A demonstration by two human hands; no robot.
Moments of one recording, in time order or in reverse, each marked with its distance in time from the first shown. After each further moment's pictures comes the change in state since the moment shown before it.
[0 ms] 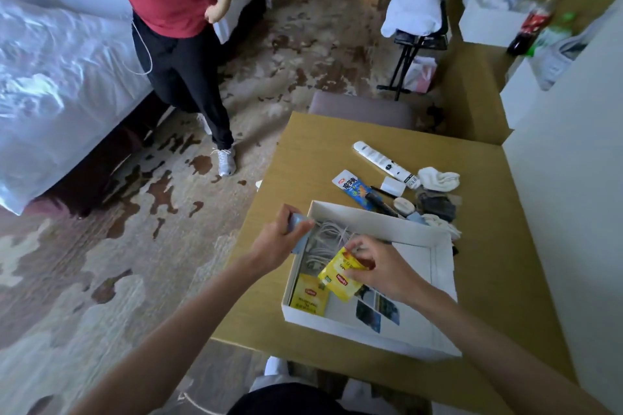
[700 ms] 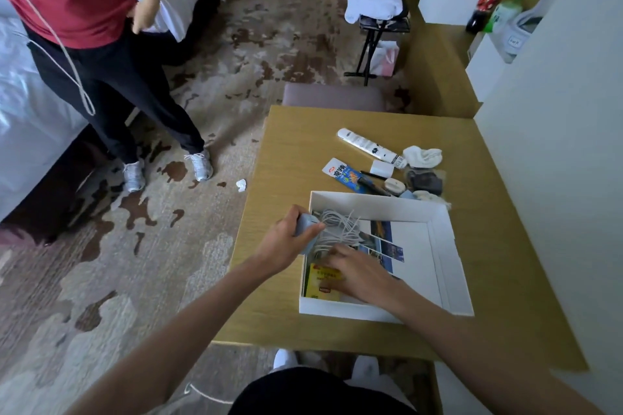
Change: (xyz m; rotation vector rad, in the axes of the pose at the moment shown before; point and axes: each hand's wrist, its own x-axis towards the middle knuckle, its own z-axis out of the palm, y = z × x) left_hand -0.003 -0.009 -0.012 0.003 -0.191 0.121; right_hand 0.022 0.022 0.079 -0.752 0.029 -0.177
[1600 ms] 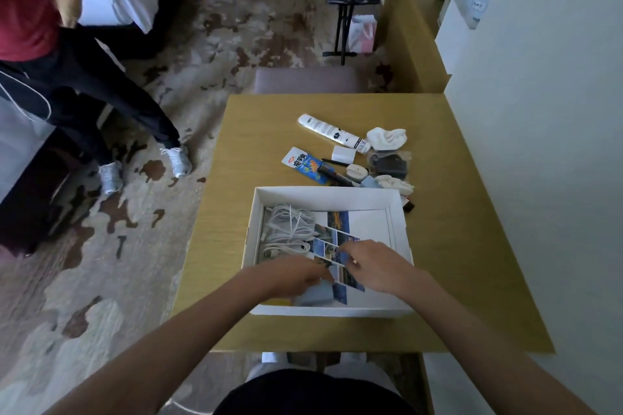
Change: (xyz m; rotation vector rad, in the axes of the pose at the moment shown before) left_hand 0.024 0.018 0.112 0.763 -0.747 0.205; right_hand -0.069 0.079 -0.048 0.085 -0.123 0.262
